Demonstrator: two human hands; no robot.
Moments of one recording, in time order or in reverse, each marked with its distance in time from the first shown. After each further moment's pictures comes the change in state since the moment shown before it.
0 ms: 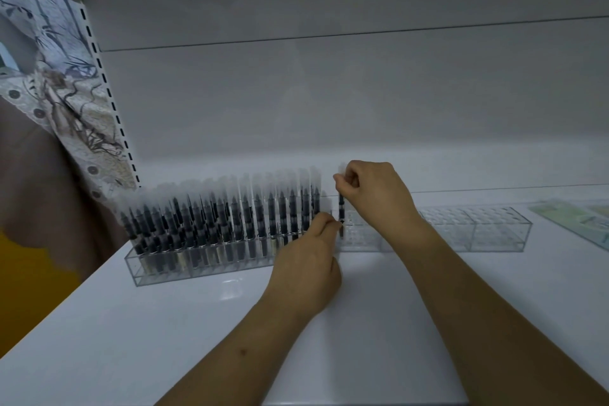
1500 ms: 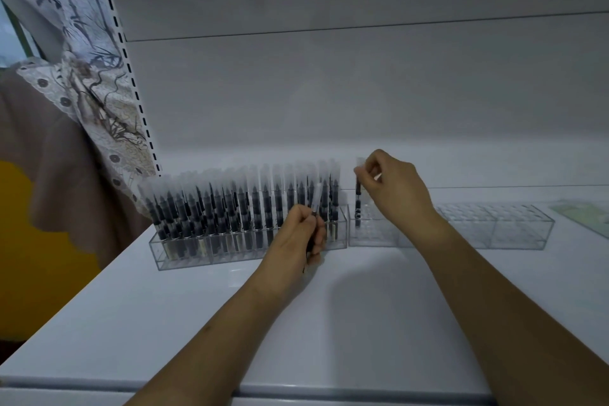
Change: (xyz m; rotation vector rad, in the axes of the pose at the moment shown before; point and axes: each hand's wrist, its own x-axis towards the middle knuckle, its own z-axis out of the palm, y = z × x) left_hand -0.010 -0.021 -0.028 -1.386 0.046 -0.431; right_hand -0.008 -0.002 0.000 0.127 0.017 0.127
